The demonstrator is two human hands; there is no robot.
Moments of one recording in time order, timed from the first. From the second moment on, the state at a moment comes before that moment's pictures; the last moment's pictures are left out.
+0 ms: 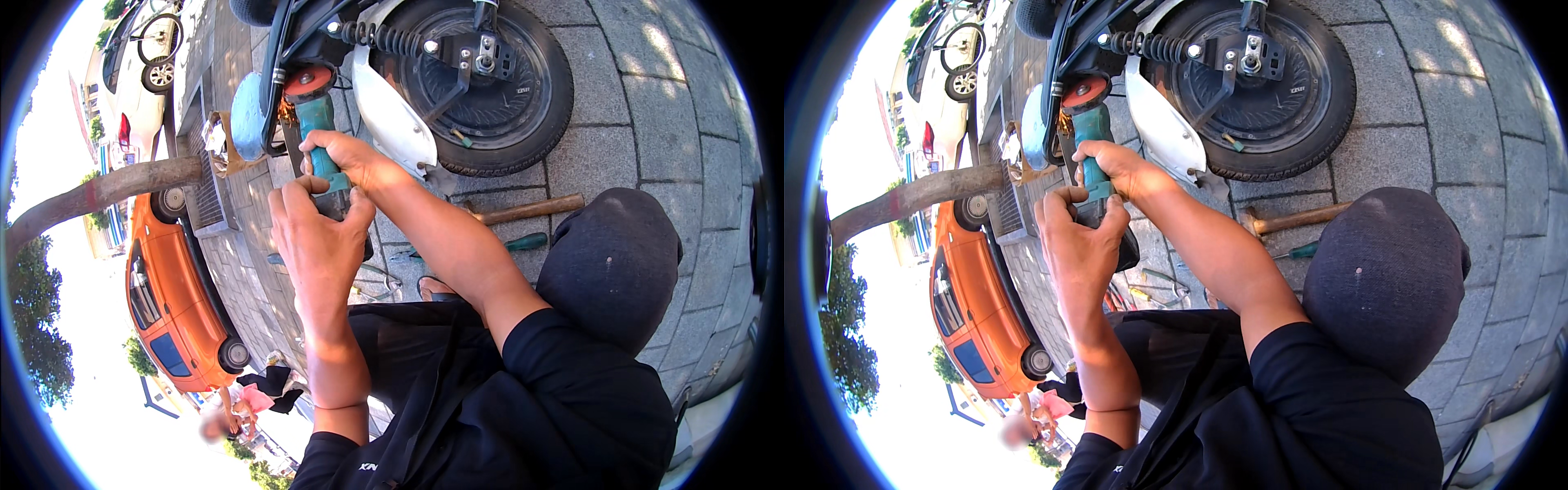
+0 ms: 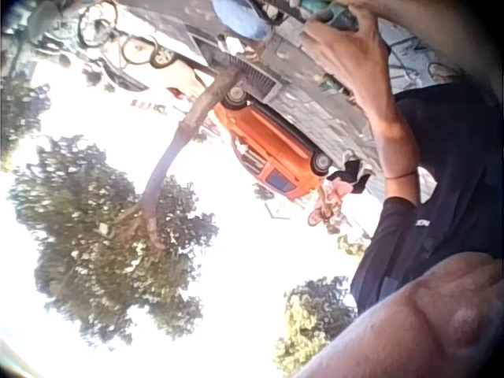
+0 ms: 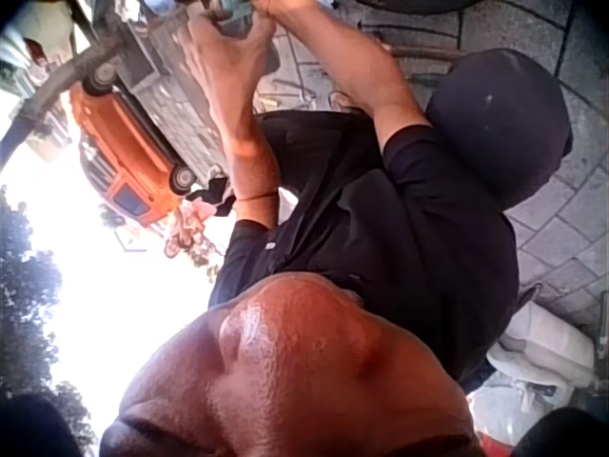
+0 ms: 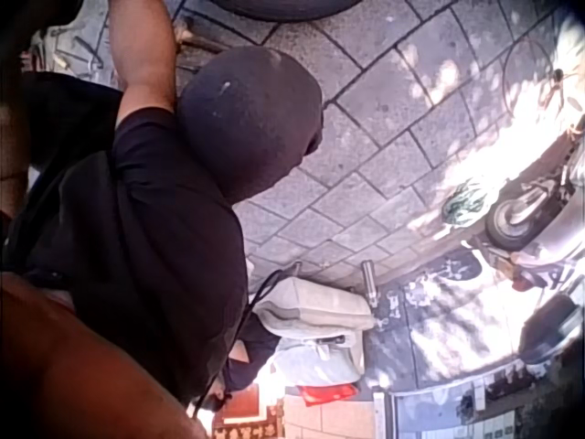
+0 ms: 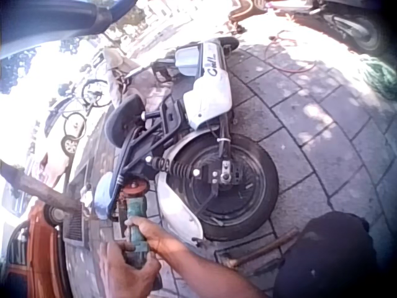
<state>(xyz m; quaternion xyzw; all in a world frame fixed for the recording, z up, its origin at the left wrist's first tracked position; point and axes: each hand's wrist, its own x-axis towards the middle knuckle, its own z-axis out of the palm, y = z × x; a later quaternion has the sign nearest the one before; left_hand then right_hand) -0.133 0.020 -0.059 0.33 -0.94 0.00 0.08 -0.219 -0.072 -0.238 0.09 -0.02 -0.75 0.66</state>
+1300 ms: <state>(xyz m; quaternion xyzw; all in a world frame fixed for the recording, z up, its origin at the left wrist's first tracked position) -0.128 0.018 -0.054 0.34 -0.93 -0.03 0.10 -0.218 -0.066 -0.225 0.09 0.02 -0.76 0.65</state>
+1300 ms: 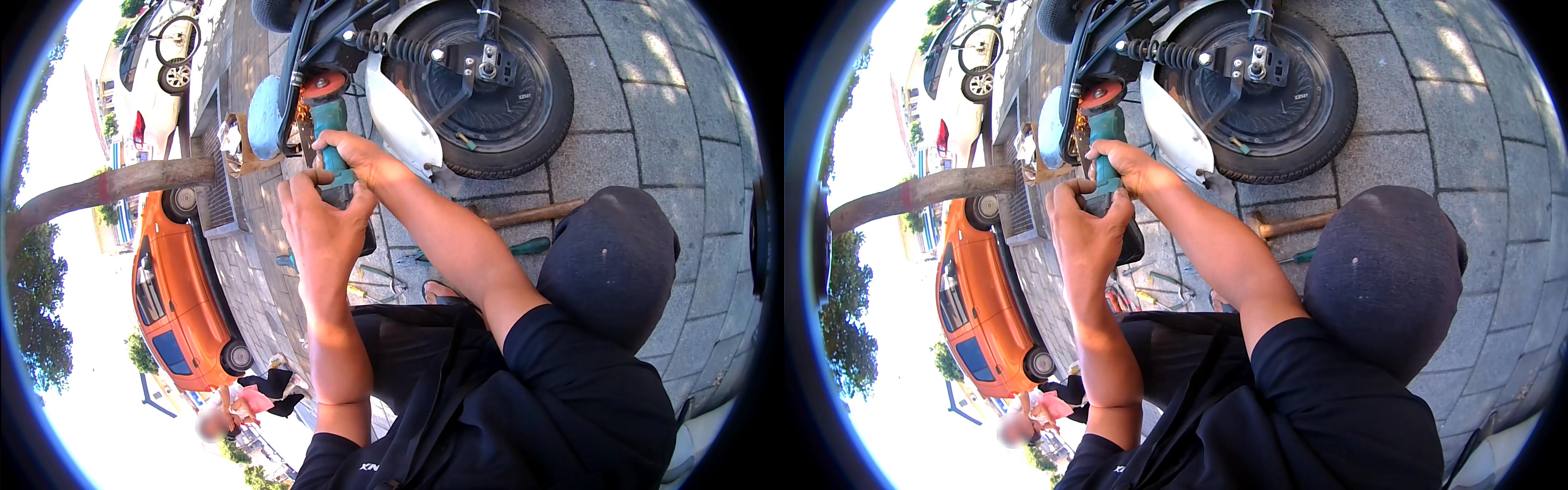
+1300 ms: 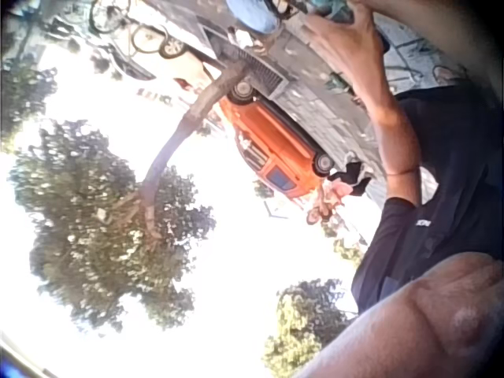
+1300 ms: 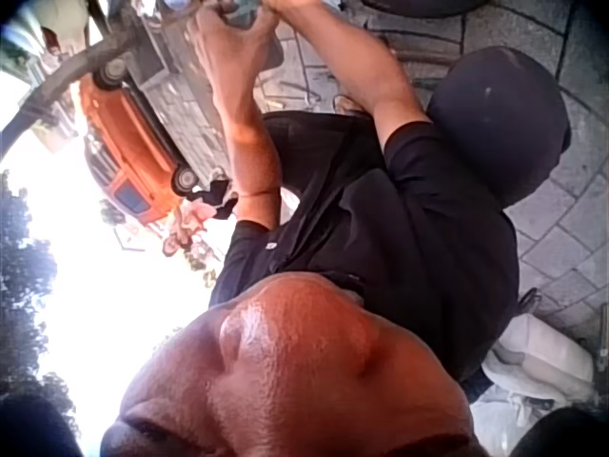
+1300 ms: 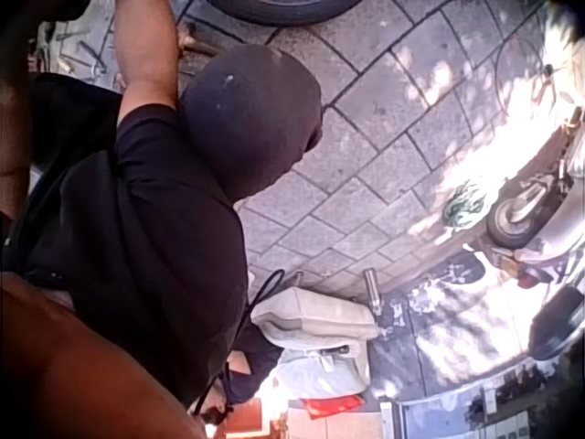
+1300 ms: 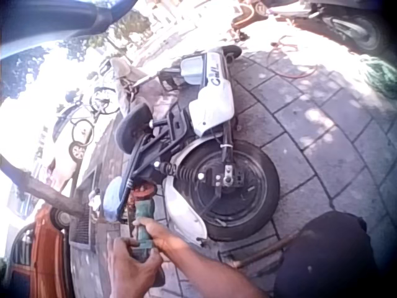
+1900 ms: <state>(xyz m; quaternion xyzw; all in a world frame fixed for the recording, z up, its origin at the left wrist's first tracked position) -0.093 0.029 -0.054 0.32 -0.94 -0.08 0.10 -0.199 -0.036 -0.218 0.09 0.09 -0.75 0.65</state>
